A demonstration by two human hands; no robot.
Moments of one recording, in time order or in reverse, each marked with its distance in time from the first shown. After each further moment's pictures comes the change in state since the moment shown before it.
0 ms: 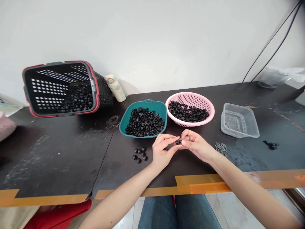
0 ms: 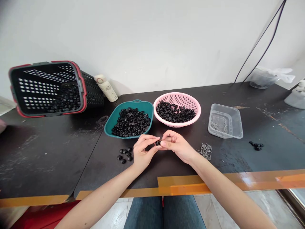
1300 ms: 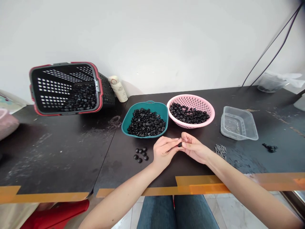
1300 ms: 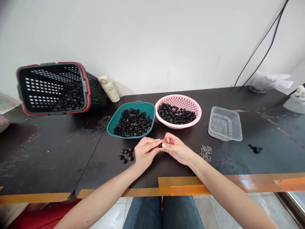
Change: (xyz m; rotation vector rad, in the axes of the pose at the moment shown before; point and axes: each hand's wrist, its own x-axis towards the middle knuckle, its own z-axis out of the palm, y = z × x) left_hand -0.005 -0.007 -0.002 0.070 -0.028 0.127; right_hand 0.004 0.012 0.000 0.129 -0.052 0.016
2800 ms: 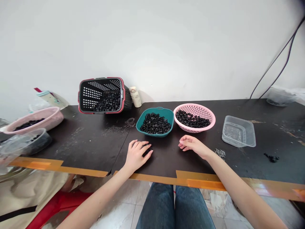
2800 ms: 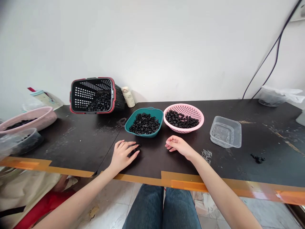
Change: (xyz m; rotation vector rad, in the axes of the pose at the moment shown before) left_hand -0.036 0.012 -0.135 0.903 -0.367 0.018; right_hand -0.001 -0.011 -0.011 -0.633 0.080 0.116
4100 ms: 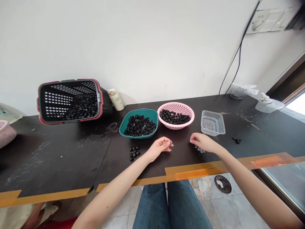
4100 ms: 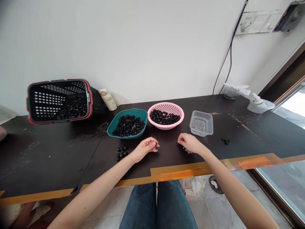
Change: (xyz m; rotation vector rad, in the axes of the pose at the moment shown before) left_hand 0.085 0.099 0.068 -1.747 -0.554 -0.502; right_hand -0.064 0.008 -0.085 -0.856 0.333 -0.159
